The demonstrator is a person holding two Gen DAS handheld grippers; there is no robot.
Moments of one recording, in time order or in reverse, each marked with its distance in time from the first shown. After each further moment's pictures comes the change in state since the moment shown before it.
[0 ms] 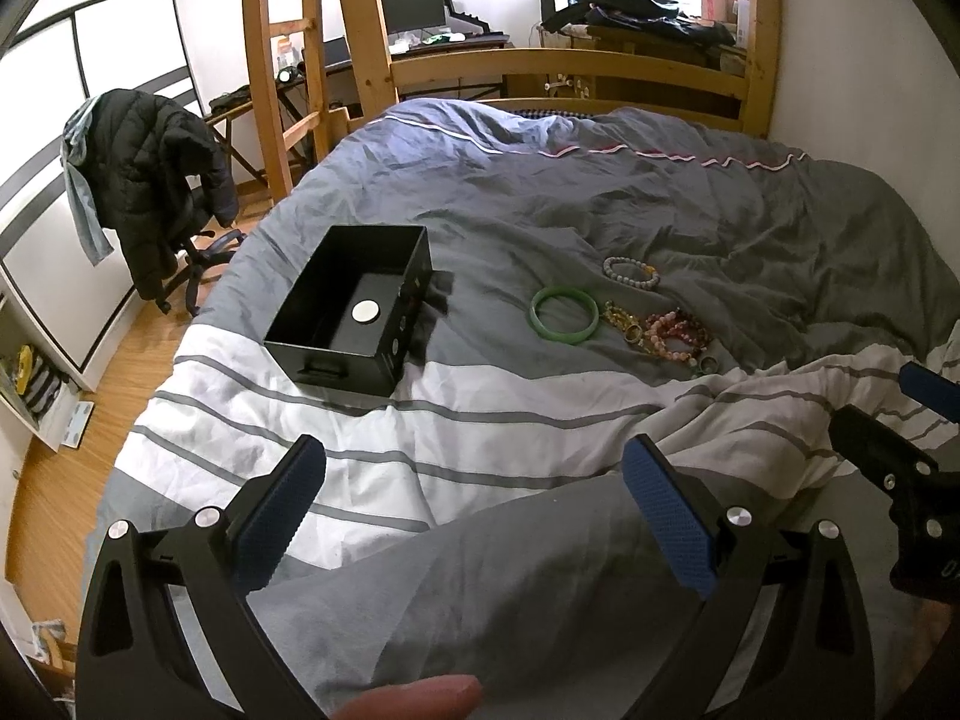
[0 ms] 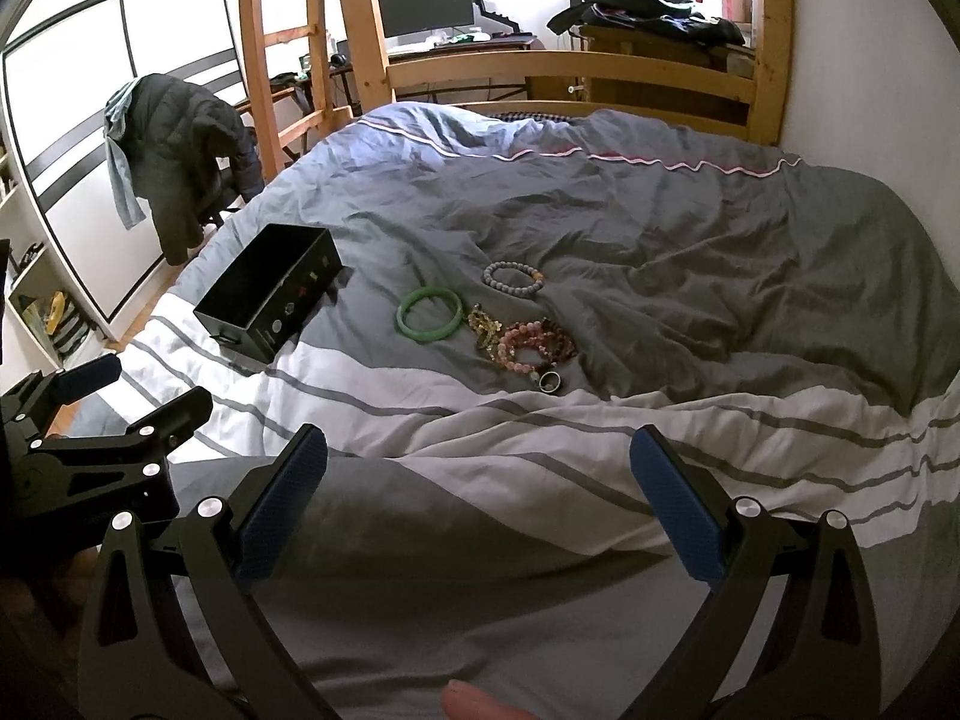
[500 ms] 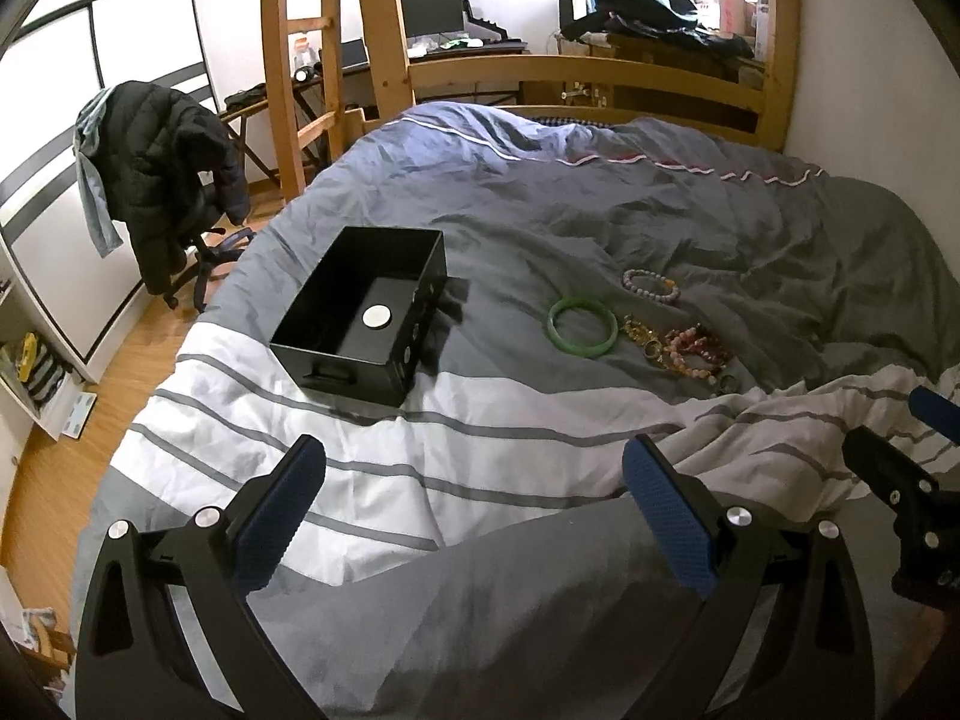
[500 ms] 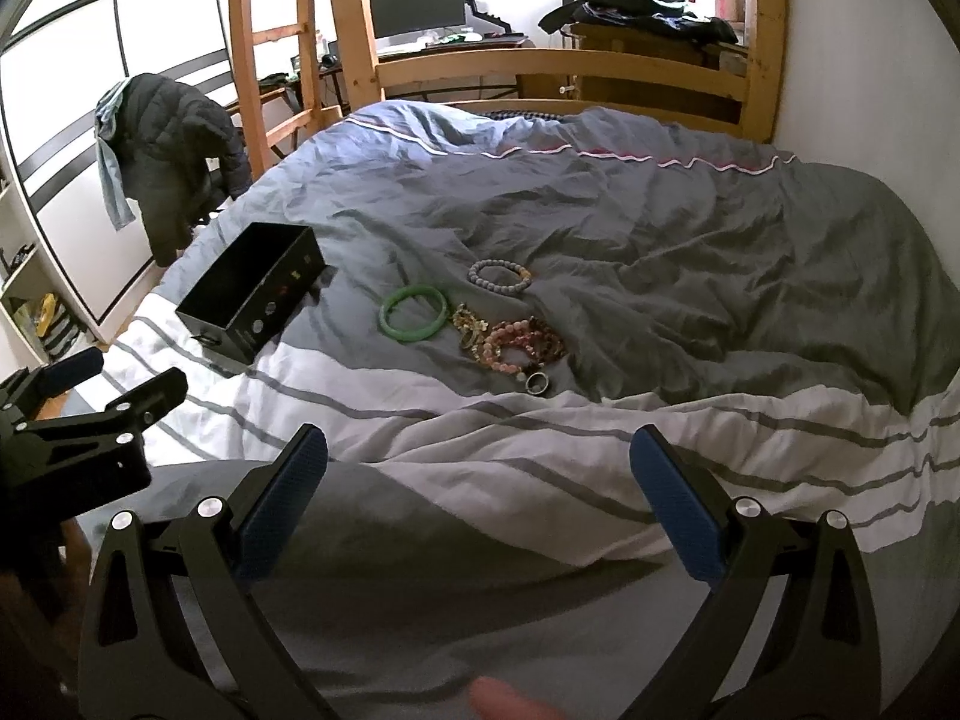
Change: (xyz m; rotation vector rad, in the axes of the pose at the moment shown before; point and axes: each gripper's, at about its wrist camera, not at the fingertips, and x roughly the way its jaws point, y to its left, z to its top) left arm 0.017 0.005 0.003 -0.024 -0.021 0.024; right arm 0.017 -0.007 -0.003 -0.004 -0.014 -0.030
